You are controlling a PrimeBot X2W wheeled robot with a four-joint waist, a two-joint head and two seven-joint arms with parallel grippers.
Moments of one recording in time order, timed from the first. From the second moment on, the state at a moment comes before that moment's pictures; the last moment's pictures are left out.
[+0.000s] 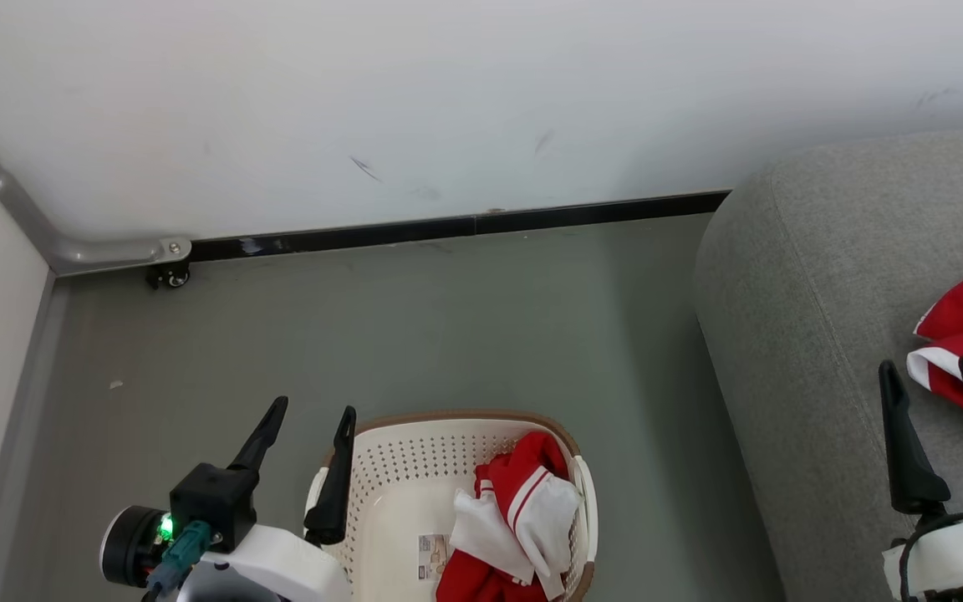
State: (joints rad) left arm -0.15 0.38 -0.55 0.07 -0.49 0.33 -0.17; right arm 0.14 -0.04 -0.22 -0.27 0.10 0.12 0.20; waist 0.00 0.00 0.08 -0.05
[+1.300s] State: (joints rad) left arm -0.40 0.29 -0.63 0.30 -0.43 0.24 -0.15; right arm 0.05 -0.04 -0.20 -0.37 0.10 0.12 0.20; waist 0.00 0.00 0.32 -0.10
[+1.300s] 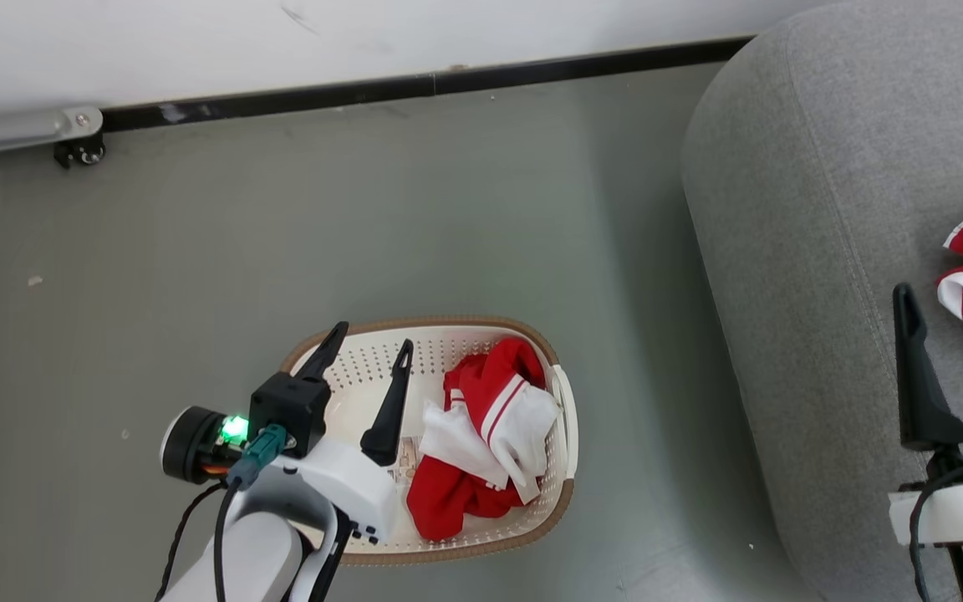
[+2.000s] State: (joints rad) left arm -0.53 0.23 -0.66 0.43 -0.41 0.21 -0.16; right arm -0.03 -0.04 -0.20 -0.42 0.10 0.12 0.15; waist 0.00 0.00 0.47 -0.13
